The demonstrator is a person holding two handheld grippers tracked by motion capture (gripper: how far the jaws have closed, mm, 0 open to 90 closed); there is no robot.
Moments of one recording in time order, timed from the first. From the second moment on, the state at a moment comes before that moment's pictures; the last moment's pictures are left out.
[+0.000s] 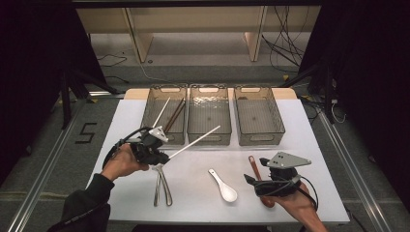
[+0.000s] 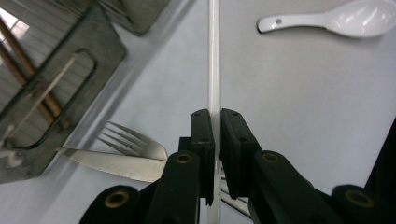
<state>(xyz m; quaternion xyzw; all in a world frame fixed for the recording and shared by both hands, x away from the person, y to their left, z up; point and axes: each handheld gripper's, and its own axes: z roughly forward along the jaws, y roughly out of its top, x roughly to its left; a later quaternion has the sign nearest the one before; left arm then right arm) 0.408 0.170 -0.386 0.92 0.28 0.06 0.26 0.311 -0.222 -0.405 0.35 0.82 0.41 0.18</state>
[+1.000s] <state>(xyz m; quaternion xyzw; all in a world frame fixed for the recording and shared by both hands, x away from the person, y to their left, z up) 0.504 0.209 -0.375 0.84 0.45 0.14 0.28 0.312 -0.223 -0.407 0.36 0.82 0.41 0.18</state>
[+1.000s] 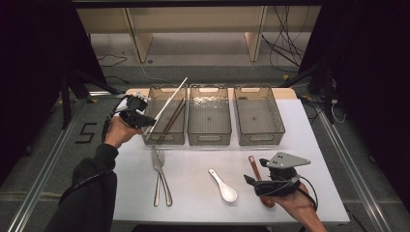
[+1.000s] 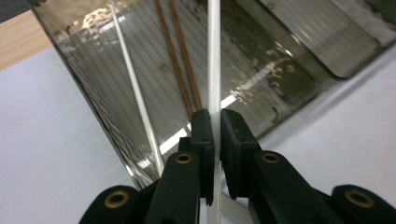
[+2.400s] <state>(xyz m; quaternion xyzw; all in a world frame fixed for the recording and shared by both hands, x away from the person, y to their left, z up) 0.530 0.205 -0.397 0.78 0.52 0.16 0.29 0.312 -0.222 -0.409 0.35 0.82 0.41 0.17</state>
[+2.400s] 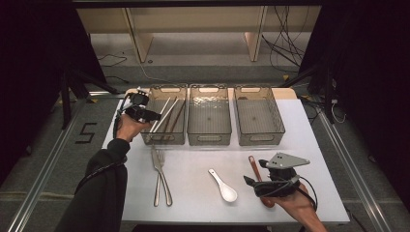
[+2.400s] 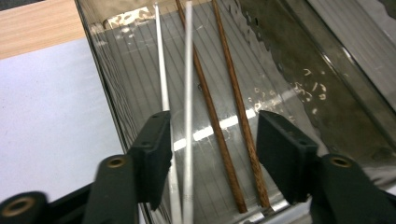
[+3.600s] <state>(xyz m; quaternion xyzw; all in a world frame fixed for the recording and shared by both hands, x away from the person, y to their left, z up) 0.405 0.185 -0.399 0.79 0.45 0.13 0.40 0.317 -0.198 -0.417 0.36 0.84 0.39 0.13</state>
